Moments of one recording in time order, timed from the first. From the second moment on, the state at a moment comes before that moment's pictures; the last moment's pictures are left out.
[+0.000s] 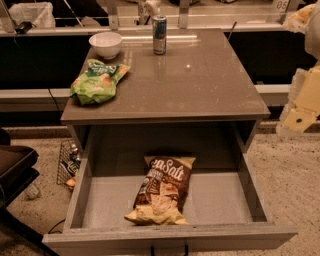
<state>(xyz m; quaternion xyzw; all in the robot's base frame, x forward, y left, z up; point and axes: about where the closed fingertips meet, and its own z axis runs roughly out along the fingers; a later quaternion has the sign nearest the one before) 0.431 -0.201 1.025 -0.60 0.76 -0.08 0.22</state>
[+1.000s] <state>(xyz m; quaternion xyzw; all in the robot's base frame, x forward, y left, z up) 0.450 -0.167 0.999 -0.60 0.77 -0.08 0.20</state>
